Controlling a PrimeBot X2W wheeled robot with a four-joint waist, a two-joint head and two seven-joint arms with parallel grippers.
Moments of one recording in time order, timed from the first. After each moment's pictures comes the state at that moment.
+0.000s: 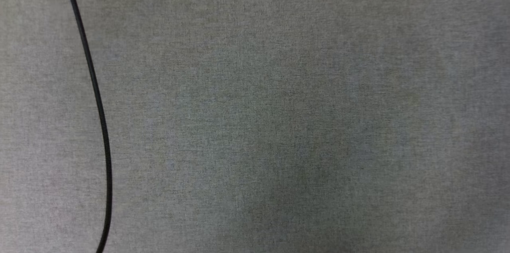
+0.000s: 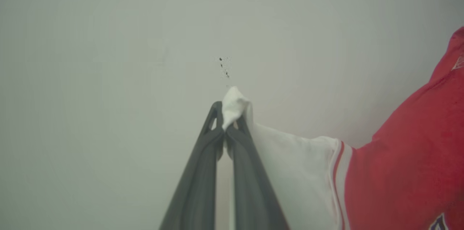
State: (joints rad) left arm -1.81 0.44 -0.41 0.56 -0.30 -0.13 -0.14; right arm -1.80 -0.38 0.30 0.73 0.36 0.13 0.02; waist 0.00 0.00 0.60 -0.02
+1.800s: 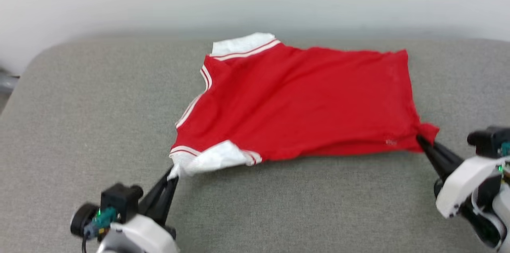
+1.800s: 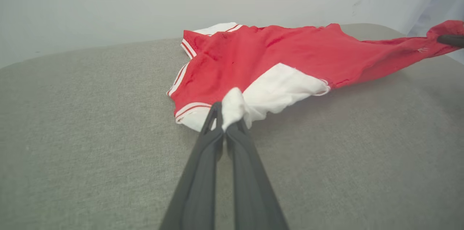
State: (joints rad) left arm -0.16 0.57 -0.59 0.05 -0.64 0.13 -0.21; right arm -0.47 -0.62 0.65 0.52 0.84 0.13 -0.16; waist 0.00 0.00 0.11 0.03
